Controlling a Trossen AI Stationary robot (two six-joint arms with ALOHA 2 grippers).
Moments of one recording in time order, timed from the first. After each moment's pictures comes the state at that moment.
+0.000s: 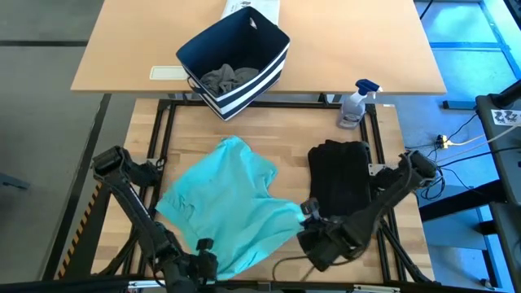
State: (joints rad) left arm -0.93 1.76 1.33 -0.48 -0.32 -0.83; right arm 0.73 1.78 1.54 -1.10 0.49 0.18
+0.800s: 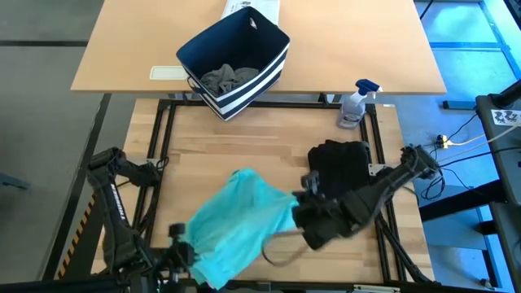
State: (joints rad) left arm -1.06 1.75 1.68 -1.17 -0.61 -1.10; right arm 0.61 1.73 1.71 -1.23 0.77 0.08
